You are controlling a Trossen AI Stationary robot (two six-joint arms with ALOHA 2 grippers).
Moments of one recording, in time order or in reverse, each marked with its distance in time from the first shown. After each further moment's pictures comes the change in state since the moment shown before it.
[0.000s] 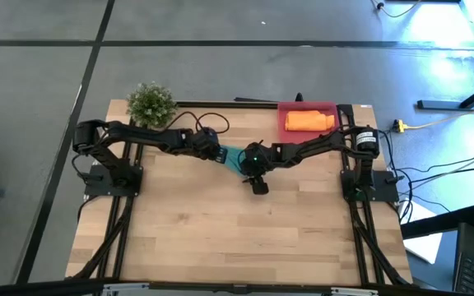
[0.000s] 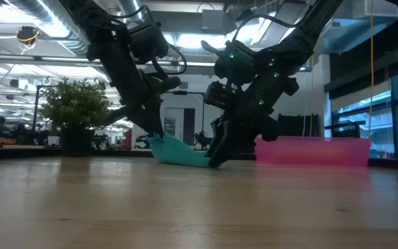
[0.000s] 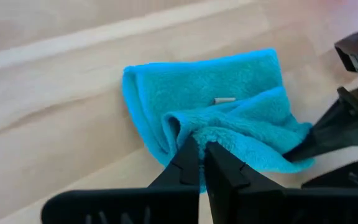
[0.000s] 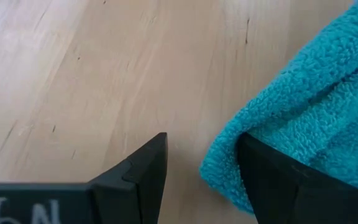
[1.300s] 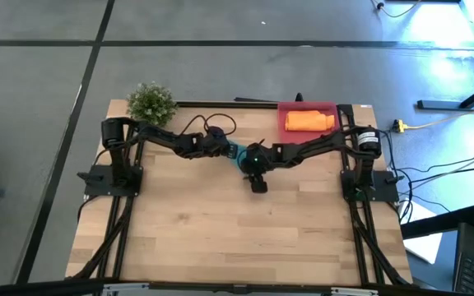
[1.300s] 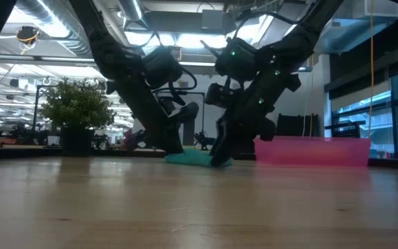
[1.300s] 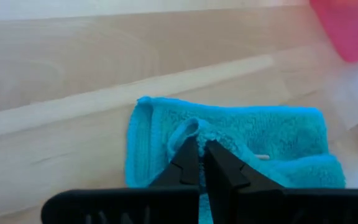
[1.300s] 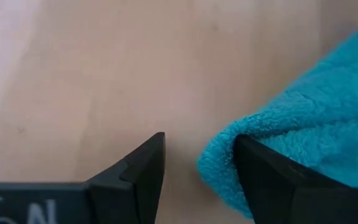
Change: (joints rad) left arm 0.019 0.283 0.003 0.398 -0.163 -0.002; right arm 0.004 -0.017 0.006 -0.005 0.091 0.054
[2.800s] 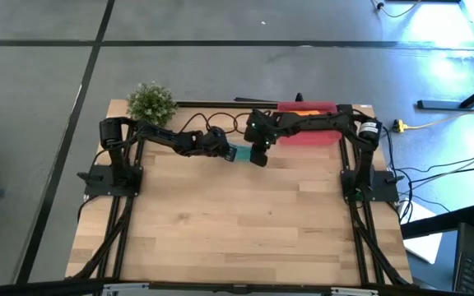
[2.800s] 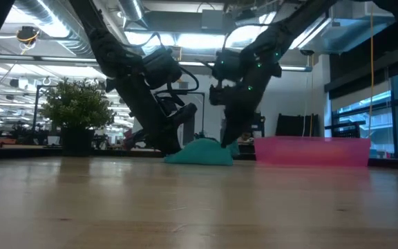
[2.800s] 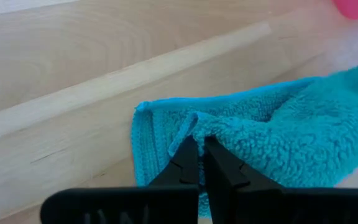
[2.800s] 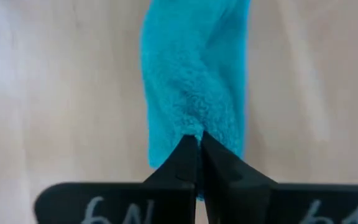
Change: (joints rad) left arm -0.002 0.004 -0.001 -0.080 0.120 0.110; right arm -0.255 -0.011 0.267 -0.481 -0.104 0.154
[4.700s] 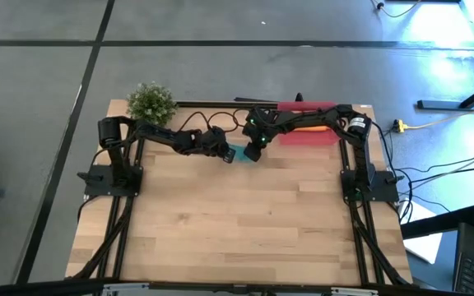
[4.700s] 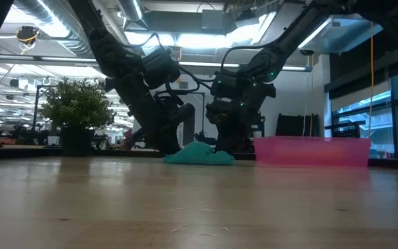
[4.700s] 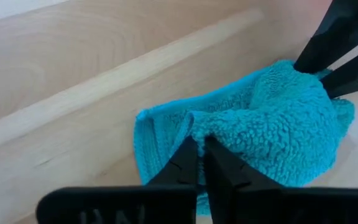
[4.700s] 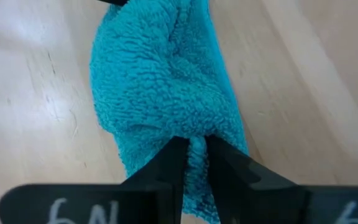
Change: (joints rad) left arm 0.025 -0.030 -0.003 -0.011 0.043 0.102; right arm -0.090 0.140 0.003 0.100 -0.151 0.191
